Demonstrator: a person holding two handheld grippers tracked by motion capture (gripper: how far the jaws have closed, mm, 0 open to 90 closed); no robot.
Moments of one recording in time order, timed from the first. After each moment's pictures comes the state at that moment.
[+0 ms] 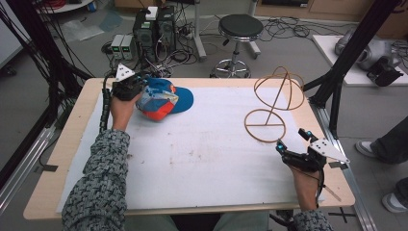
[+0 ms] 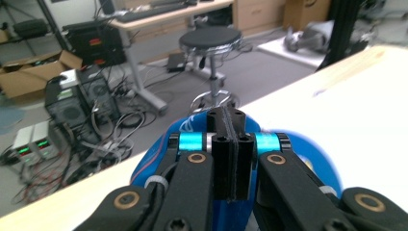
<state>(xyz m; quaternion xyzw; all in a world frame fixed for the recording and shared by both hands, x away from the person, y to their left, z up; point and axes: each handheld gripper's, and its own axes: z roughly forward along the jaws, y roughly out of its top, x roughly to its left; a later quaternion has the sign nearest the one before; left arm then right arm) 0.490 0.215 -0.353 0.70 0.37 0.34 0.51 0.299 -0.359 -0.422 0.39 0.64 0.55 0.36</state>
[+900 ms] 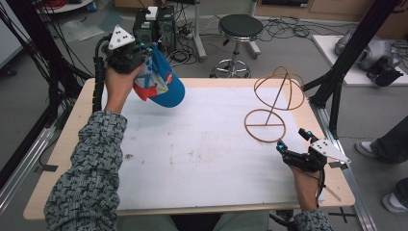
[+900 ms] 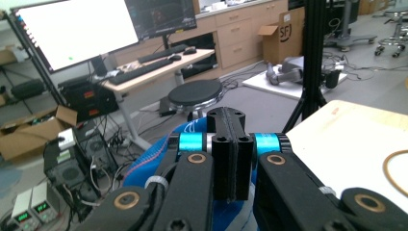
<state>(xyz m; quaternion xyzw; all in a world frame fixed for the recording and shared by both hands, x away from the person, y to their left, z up) 0.462 0.179 -0.225 0.69 0.30 0.38 0.54 0.300 -0.361 -0.422 0.39 0.63 0.56 0.36</state>
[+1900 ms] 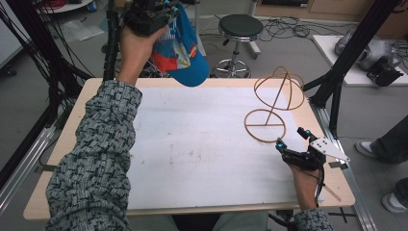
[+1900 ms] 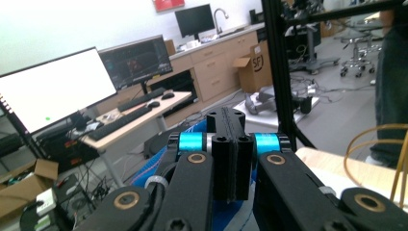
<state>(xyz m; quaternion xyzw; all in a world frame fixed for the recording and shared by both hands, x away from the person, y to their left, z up) 0.450 0.113 -0.119 0.69 0.22 0.38 0.58 0.304 -0.360 -0.423 0.40 0.63 0.58 0.35</state>
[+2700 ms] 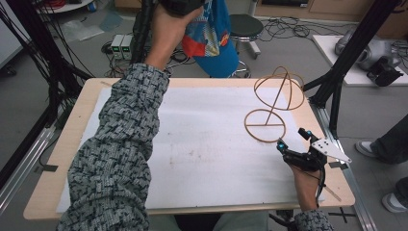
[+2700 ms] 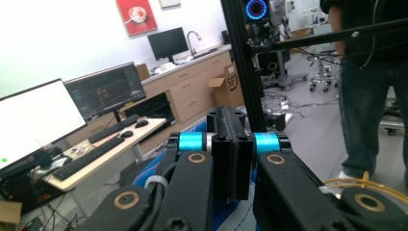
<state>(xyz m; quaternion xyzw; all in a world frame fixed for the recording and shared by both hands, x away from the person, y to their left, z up) 0.453 0.037 -0.077 0.69 0.17 0.36 0.61 0.302 -0.362 -0.424 0.40 0.62 0.58 0.35</state>
